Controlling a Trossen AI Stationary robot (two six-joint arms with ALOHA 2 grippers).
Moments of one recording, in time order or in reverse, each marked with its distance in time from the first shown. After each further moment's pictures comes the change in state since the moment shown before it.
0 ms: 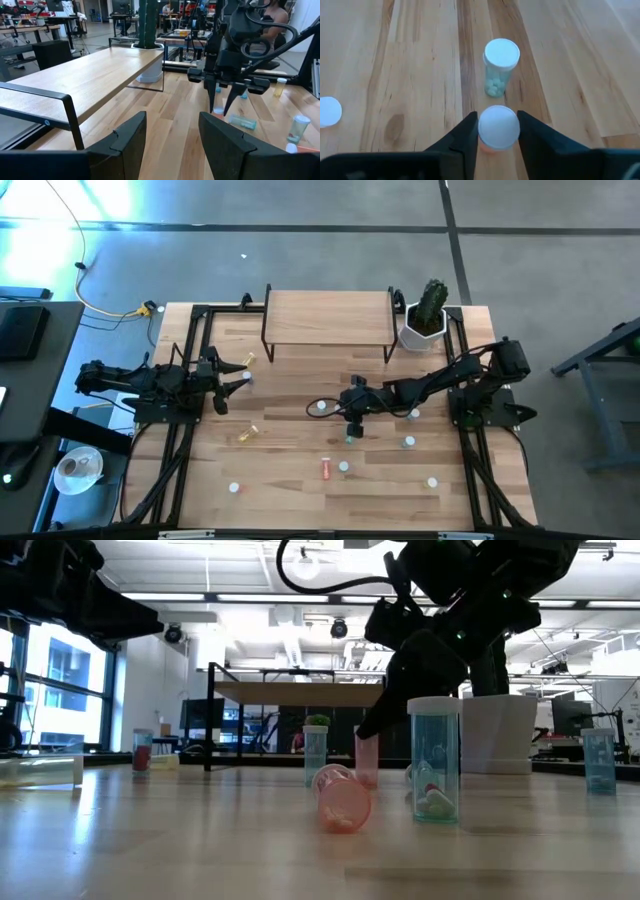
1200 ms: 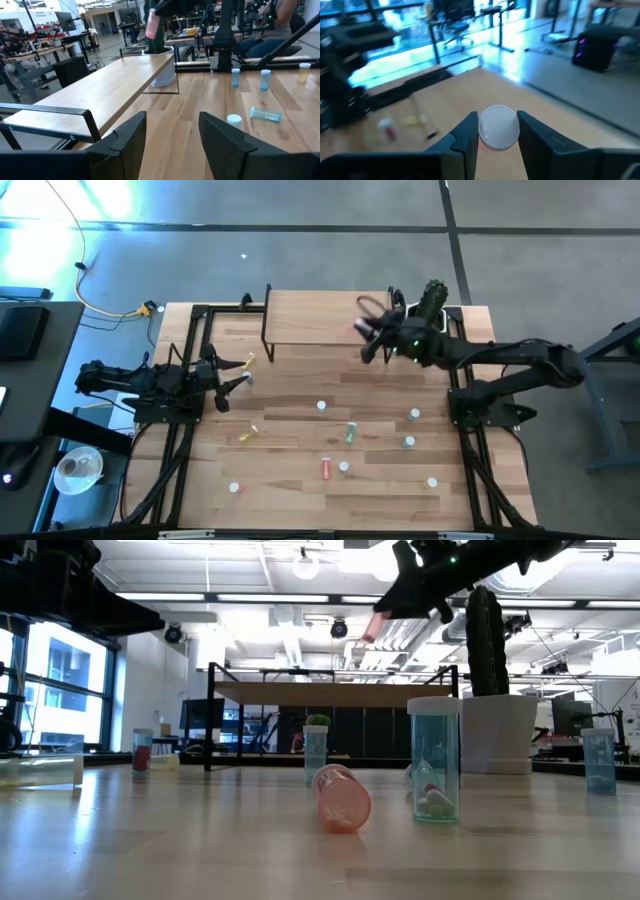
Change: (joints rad) left arm 0.001 0.000 0.000 0.018 -0.050 0.166; right arm -0.371 -0.512 0.000 0.043 0.230 0.012
